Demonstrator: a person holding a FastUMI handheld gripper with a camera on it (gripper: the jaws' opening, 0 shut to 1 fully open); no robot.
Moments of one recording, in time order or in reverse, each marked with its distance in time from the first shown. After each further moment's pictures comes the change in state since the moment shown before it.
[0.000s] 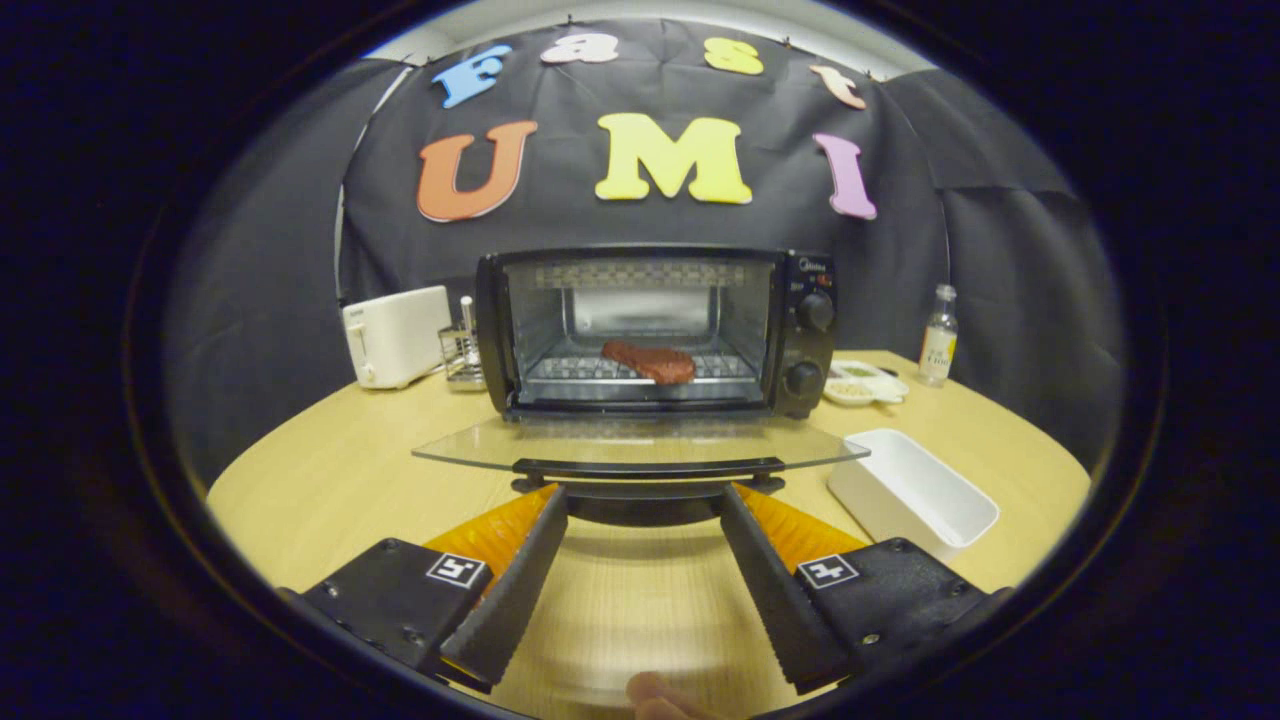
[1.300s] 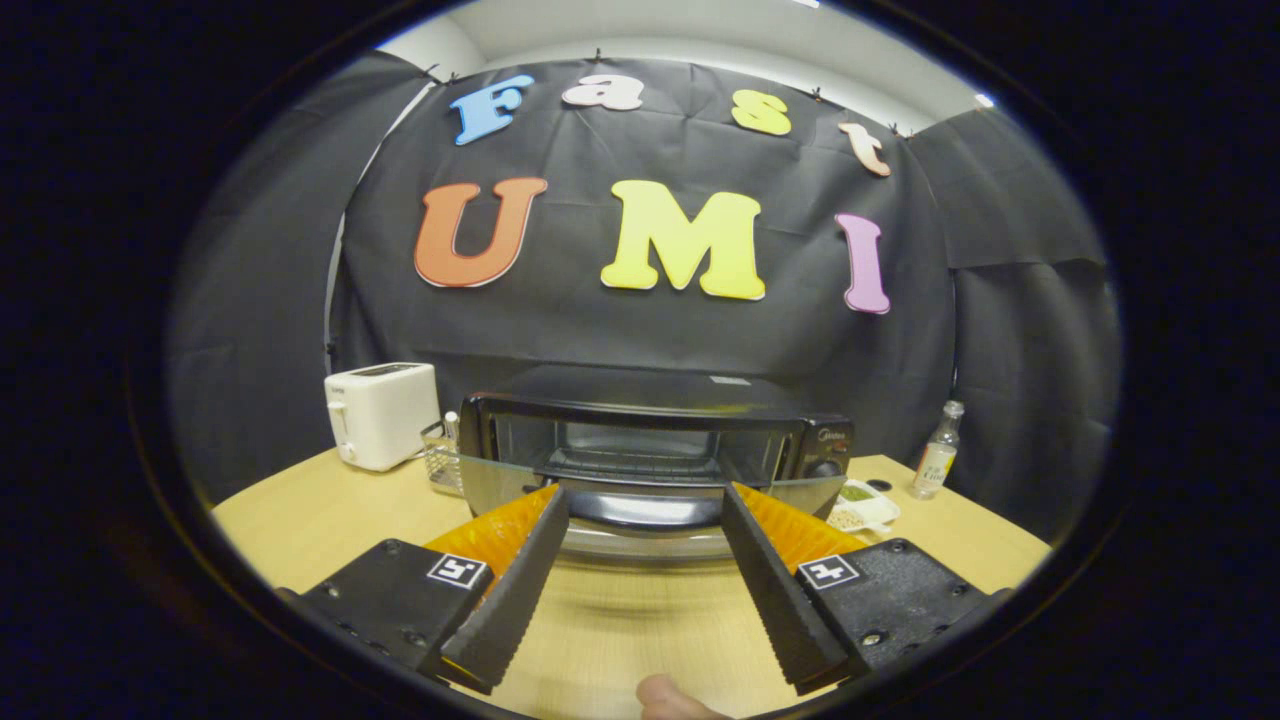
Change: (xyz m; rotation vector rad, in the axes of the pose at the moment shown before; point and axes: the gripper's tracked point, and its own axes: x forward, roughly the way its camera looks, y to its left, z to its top) arm 0.041 0.006 0.130 -0.055 -0.155 -0.024
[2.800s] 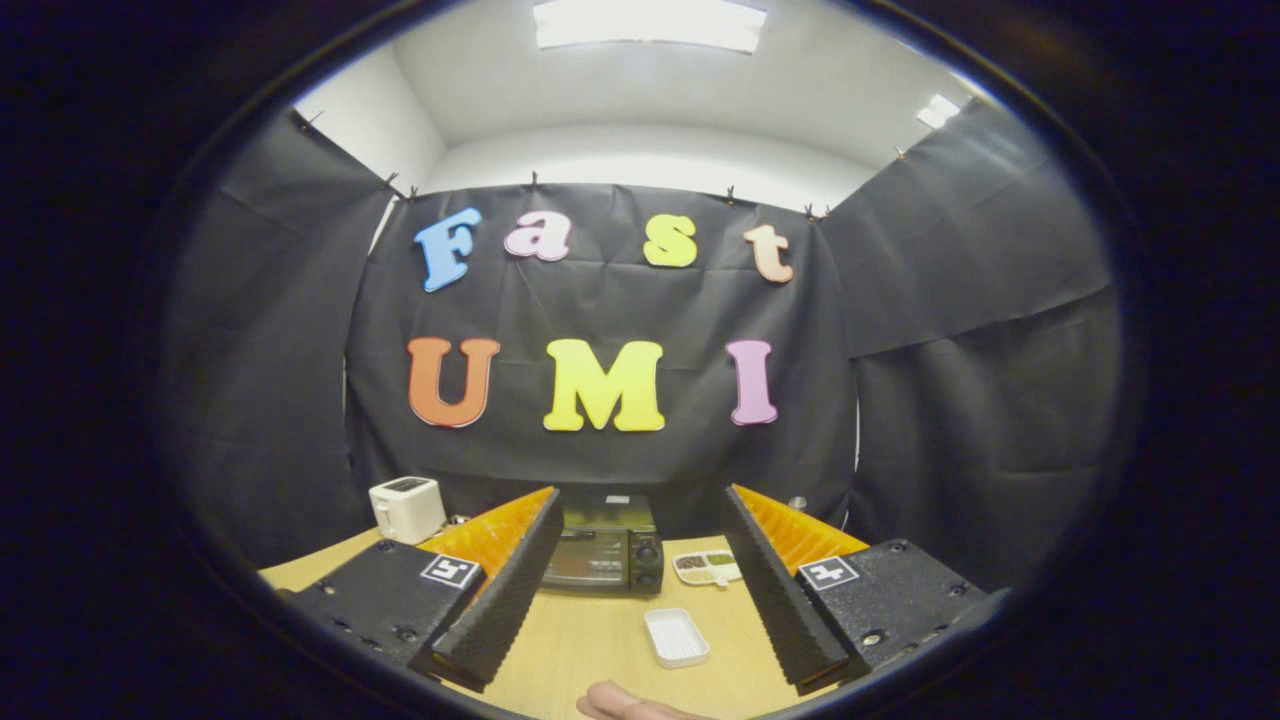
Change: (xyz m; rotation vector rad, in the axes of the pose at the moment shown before) arm -0.301 -0.141 0.159 0.075 -0.251 -0.052
